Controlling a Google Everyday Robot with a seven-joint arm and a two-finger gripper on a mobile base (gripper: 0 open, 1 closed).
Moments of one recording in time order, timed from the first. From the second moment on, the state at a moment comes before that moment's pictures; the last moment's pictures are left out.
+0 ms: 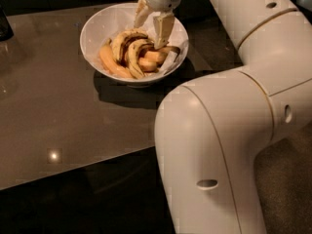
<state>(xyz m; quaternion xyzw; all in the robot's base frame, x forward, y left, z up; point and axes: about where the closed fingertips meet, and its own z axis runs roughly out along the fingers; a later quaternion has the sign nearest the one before) 0.691 -0.004 0.949 -0.88 0.44 0.00 0.17</state>
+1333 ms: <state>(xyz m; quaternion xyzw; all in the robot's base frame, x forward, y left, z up) 0.696 -0.004 0.925 -0.89 0.43 0.01 0.14</state>
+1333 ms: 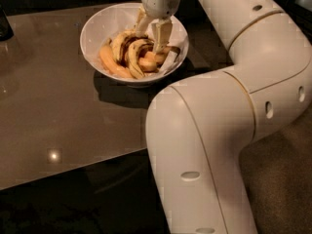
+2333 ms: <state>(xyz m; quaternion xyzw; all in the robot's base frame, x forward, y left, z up) 0.700 -0.005 0.925 -0.89 0.43 0.01 0.14</state>
